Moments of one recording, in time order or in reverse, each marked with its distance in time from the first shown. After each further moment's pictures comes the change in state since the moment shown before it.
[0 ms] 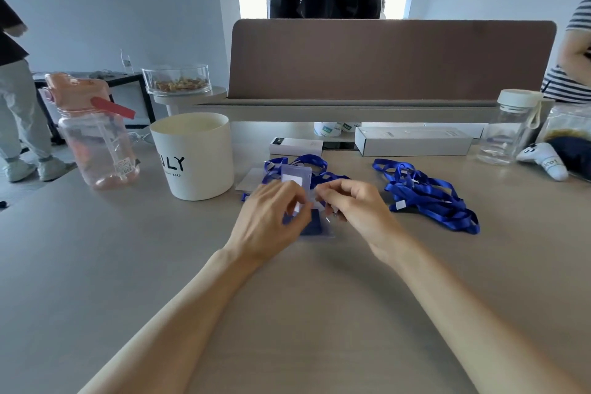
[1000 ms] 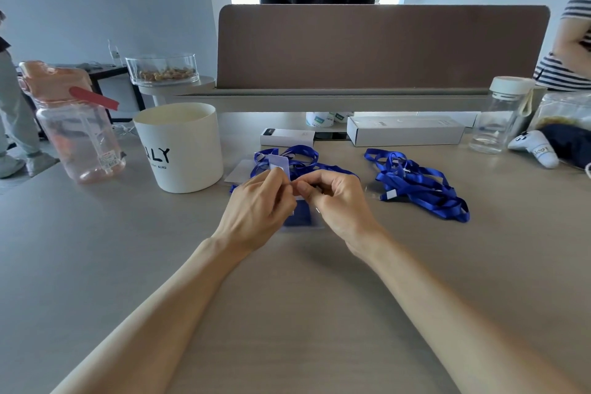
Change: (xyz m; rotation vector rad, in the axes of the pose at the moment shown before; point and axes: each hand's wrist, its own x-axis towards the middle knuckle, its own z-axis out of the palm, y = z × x) left_hand 0.004 0.004 -0.001 0.005 -0.013 -0.023; right_hand -0.005 0.004 0.015 0.033 -0.004 -0.243
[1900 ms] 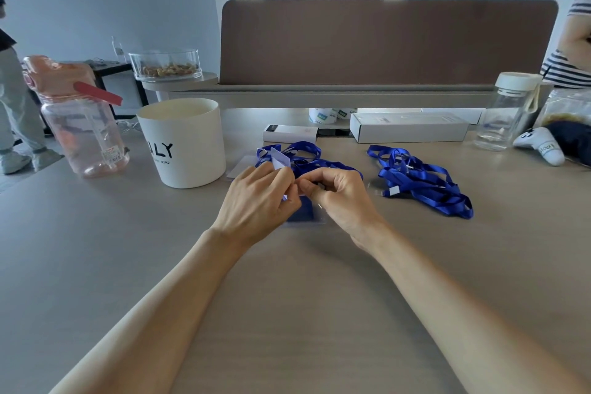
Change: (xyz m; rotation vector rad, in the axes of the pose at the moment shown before) left_hand 0.004 -0.005 0.002 0.338 0.057 0.193; right_hand 0.001 0.003 -0.005 -0.042 -0.058 -0.013
